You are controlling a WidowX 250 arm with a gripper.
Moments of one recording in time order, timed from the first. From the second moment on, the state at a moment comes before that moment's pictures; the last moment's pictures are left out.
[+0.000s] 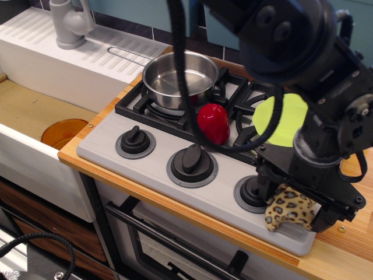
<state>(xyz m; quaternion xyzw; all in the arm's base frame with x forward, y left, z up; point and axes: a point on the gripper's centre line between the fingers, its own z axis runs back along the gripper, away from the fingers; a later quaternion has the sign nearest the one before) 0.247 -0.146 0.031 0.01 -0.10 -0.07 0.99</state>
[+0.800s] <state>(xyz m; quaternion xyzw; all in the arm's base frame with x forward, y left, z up) 0.260 -0.146 0.051 0.01 -0.06 -0.09 0.99</state>
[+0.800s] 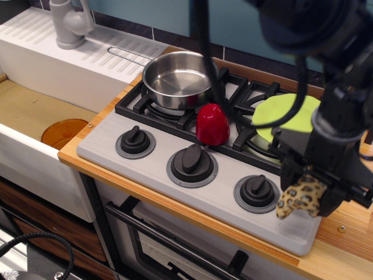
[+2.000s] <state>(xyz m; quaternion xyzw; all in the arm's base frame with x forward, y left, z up) 0.365 -0.104 0.095 0.01 -0.06 -0.14 0.99</state>
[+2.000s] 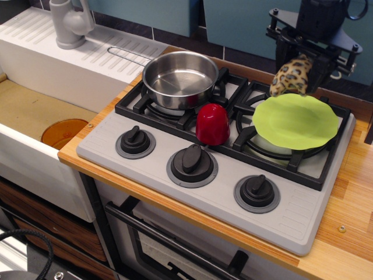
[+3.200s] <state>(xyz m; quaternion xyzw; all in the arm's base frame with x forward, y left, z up) 0.347 -0.112 0.079 0.02 -0.04 -0.14 0.99</state>
